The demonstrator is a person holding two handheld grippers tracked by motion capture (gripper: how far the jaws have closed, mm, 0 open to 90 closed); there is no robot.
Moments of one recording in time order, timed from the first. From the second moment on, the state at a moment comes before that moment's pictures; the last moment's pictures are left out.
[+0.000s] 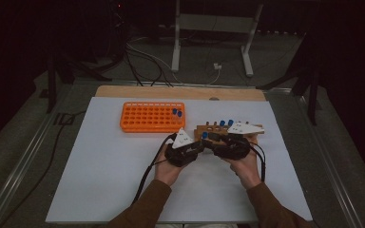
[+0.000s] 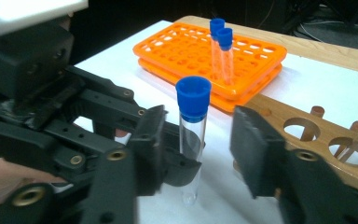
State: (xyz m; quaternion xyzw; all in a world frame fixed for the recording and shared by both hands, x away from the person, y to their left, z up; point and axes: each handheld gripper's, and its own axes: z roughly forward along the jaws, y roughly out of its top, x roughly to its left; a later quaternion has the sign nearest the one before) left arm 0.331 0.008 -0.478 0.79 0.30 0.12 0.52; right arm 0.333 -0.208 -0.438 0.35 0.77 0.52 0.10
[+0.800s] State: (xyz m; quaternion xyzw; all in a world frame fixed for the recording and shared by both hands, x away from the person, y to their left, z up) left arm 0.355 0.053 -0.454 0.76 0.32 0.13 0.55; right arm 0.322 -0.227 -0.442 0.34 0.78 0.51 0.13
